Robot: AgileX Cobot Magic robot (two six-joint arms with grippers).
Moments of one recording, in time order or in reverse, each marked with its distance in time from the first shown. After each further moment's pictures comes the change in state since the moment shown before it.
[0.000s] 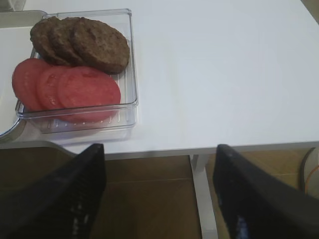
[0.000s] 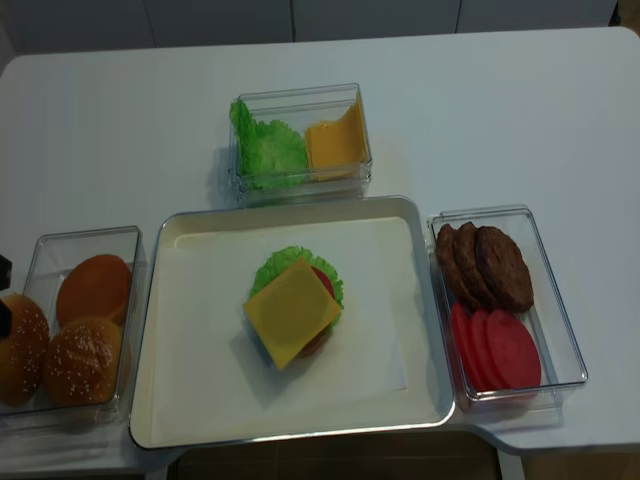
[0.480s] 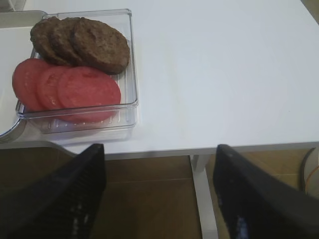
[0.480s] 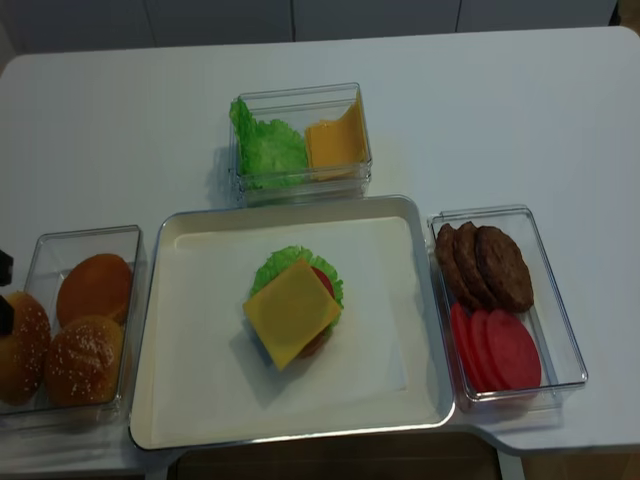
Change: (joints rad) left arm 0.000 0.000 -0.008 -0.021 0.003 0.000; right arm 0.000 0.000 0.000 0.000 0.000 0.000
